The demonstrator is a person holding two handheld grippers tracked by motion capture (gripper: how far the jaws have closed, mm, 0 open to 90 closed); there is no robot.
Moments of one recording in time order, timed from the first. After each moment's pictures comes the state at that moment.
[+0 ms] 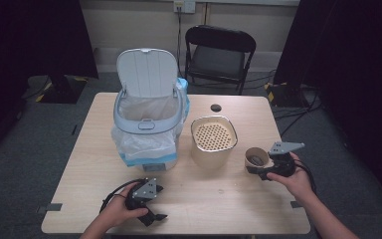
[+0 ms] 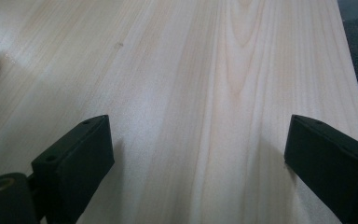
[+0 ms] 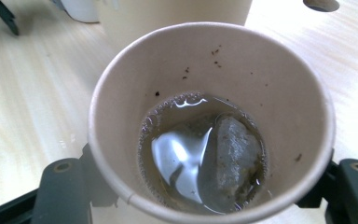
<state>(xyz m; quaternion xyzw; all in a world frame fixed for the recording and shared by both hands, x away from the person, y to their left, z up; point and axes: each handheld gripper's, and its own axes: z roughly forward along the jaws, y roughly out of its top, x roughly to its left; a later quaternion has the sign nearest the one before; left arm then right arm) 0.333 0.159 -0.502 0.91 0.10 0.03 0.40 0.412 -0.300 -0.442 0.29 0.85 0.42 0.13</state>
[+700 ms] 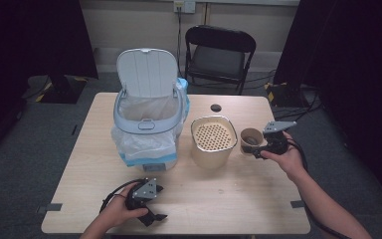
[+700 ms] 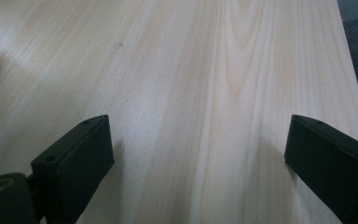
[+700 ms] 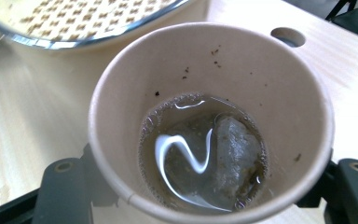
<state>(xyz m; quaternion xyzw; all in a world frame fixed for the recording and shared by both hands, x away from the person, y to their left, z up) 0.332 0.159 -0.502 0.91 0.10 0.03 0.40 0.472 -0.289 -0.423 0.29 0.85 0.43 0.15</state>
